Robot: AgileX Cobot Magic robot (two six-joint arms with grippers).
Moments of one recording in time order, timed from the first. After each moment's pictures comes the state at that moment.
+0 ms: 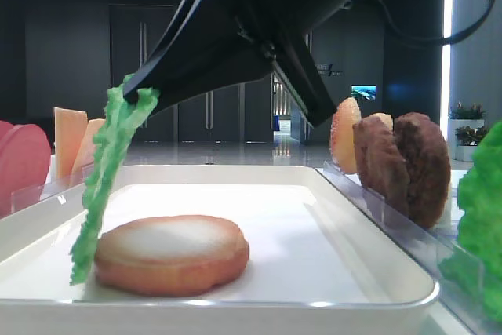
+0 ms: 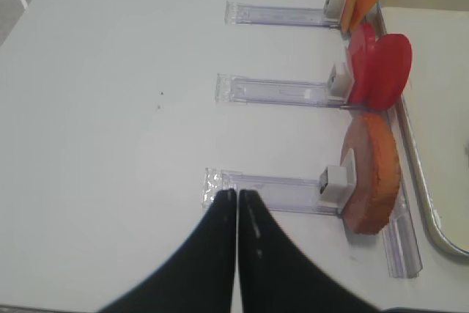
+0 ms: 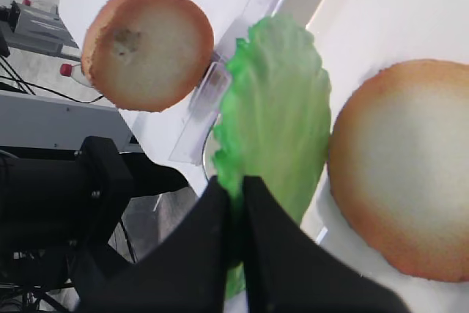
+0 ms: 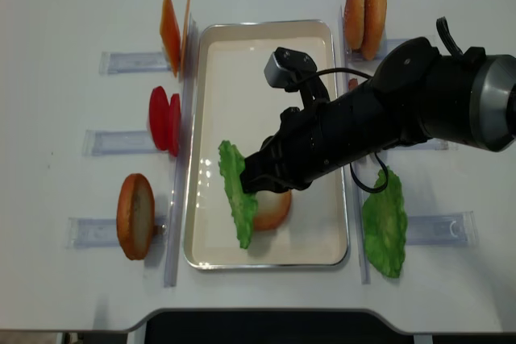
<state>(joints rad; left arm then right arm) -0.02 -0.01 -0.48 0.13 1.11 -0.13 0.66 1.73 -0.94 1.41 0.70 -0.94</state>
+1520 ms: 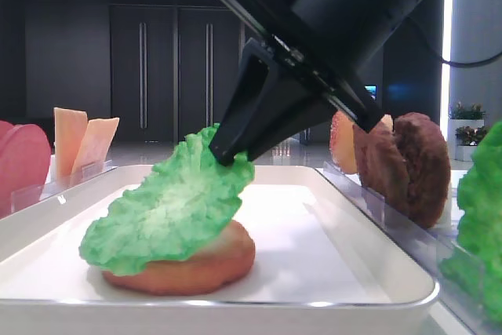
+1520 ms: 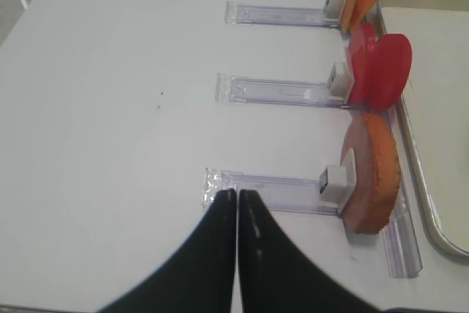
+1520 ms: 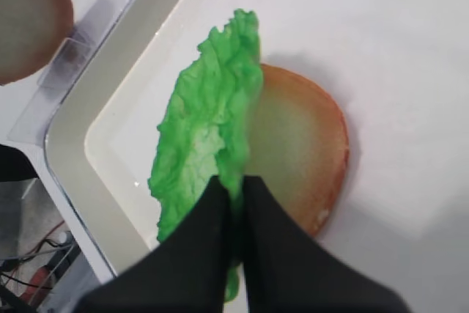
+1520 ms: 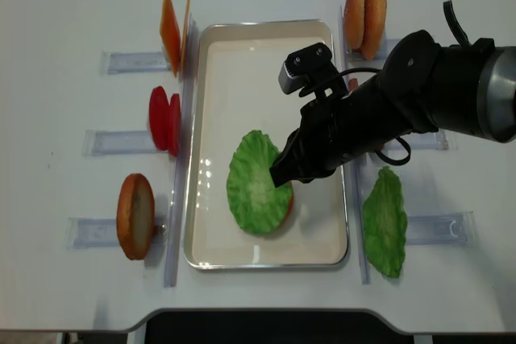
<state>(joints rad) -0.02 -0.01 -0.48 0.13 1.11 -0.13 0.62 1.73 -0.94 1.09 0.56 -0.90</state>
